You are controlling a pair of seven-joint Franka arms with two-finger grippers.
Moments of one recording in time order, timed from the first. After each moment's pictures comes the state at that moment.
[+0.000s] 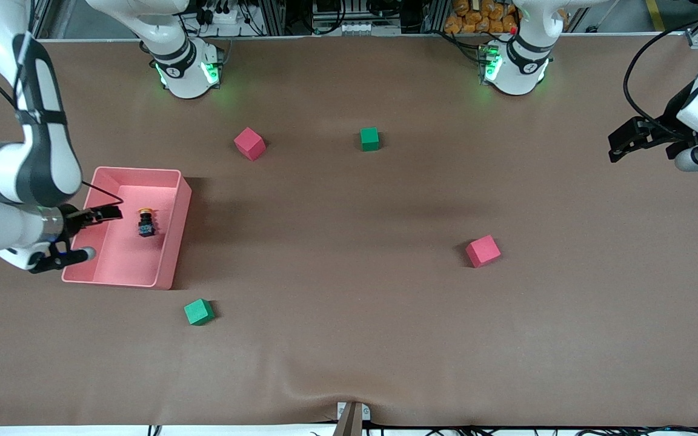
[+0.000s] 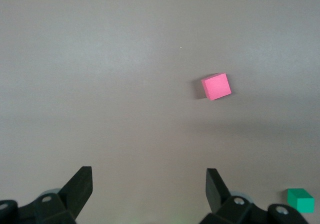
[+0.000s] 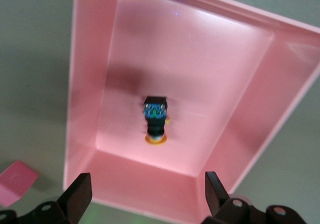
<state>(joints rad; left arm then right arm) 0.05 -0.01 -0.16 -1.56 0.04 1.54 -0.14 -0.04 0.41 -0.06 -1.71 -0.01 1.76 -0.35</state>
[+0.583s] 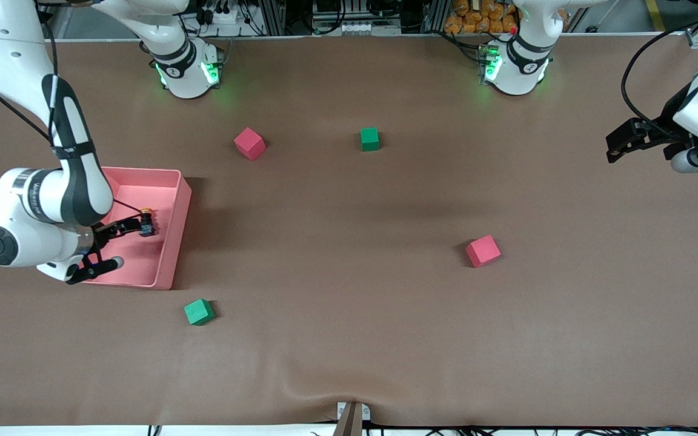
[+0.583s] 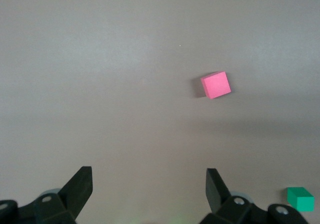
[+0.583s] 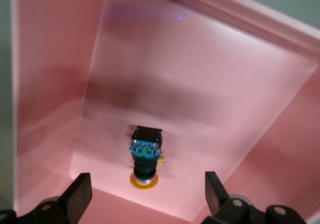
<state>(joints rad) 0.05 -0.01 -0.16 -1.57 0.04 1.54 -0.14 -0.04 0.52 -0.06 -1.75 -0.01 1.91 -0.43</state>
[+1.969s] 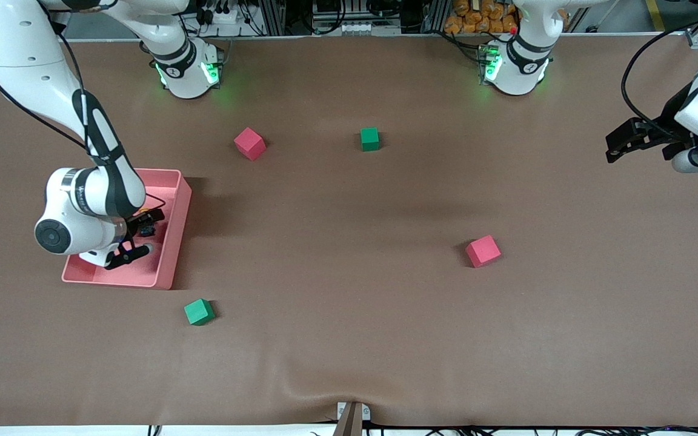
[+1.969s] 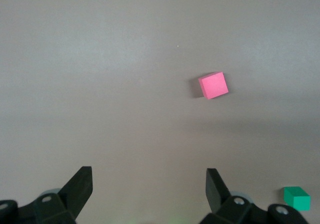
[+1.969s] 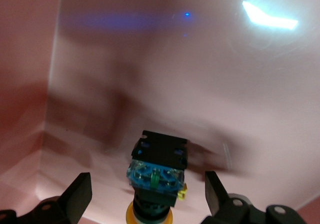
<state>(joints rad) 0.05 -0.01 -0.16 -1.57 0.03 1.54 -0.14 -0.03 0.54 -0.06 -1.98 -0.02 2.11 -0.46</state>
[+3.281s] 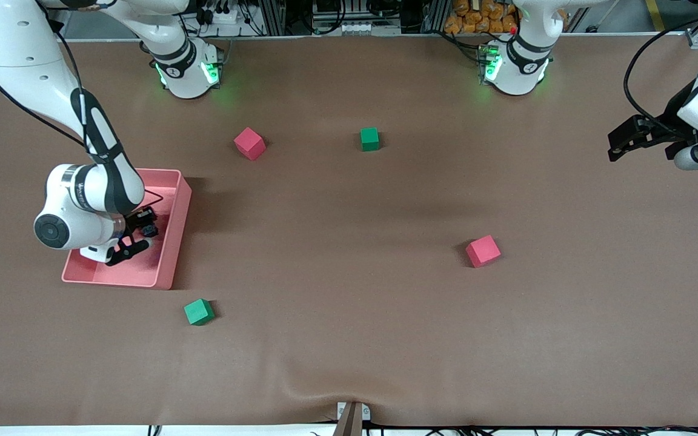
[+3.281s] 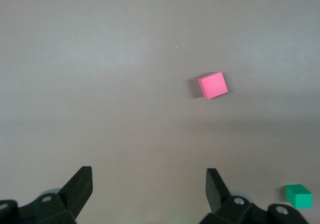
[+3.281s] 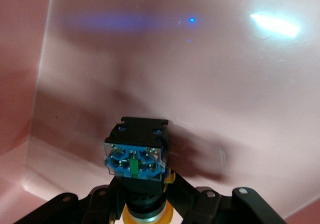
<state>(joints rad) 0.05 -0.01 -0.16 -1.56 0.03 1.53 -0.12 -0.04 0.52 -0.07 -2.00 -0.02 2.14 -0.54</state>
